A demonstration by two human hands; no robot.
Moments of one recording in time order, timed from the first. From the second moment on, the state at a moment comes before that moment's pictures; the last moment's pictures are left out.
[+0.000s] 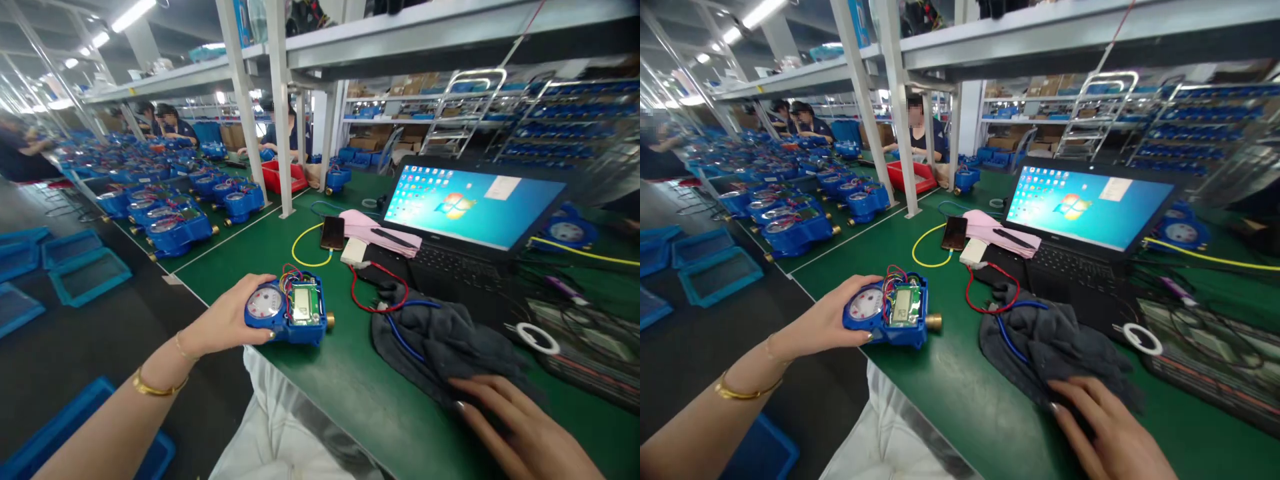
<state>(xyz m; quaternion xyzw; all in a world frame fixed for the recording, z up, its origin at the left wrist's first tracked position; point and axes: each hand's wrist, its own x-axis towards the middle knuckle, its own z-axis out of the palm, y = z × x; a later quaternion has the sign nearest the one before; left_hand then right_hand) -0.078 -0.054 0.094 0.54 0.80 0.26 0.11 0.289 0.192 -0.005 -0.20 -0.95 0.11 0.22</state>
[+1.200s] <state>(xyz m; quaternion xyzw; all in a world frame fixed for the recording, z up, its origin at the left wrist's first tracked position) 0.016 -0.045 0.073 0.61 0.76 0.23 -0.06 0.224 0.256 0.100 -0.34 -0.93 0.13 0.11</state>
